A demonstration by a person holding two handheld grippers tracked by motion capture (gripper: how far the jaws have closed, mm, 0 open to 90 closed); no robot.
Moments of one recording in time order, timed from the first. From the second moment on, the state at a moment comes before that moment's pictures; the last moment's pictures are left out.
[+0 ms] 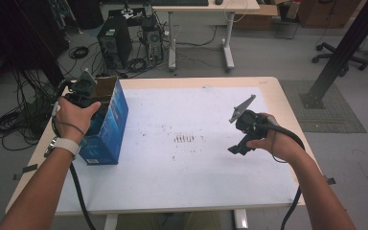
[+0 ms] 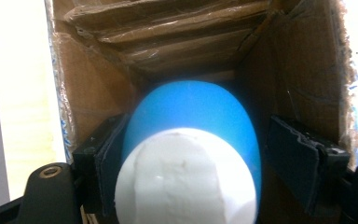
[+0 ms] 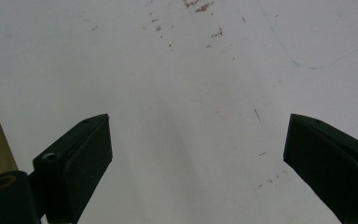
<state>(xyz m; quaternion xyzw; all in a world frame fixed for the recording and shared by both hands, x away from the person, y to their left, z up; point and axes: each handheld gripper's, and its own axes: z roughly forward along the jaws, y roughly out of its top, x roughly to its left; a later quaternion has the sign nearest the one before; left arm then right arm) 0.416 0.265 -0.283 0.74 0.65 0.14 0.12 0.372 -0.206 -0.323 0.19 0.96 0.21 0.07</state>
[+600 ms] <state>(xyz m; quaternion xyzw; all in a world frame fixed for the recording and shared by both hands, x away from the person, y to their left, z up) 0.411 0.265 -0.271 0.74 0.64 0.15 0.12 0.369 -0.208 -0.320 0.19 0.96 0.21 0.07</state>
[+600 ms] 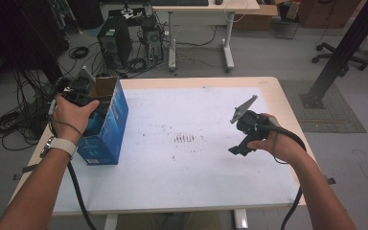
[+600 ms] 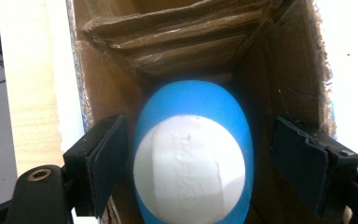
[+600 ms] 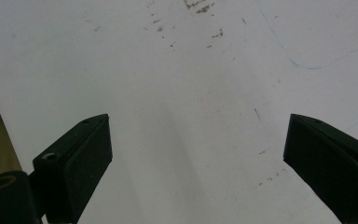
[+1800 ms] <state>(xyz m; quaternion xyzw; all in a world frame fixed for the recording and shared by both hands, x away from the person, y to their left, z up) 0.402 0.259 -0.224 0.76 0.62 0.15 0.16 0.365 -0.207 -0.315 0.19 0.96 0.21 0.08</state>
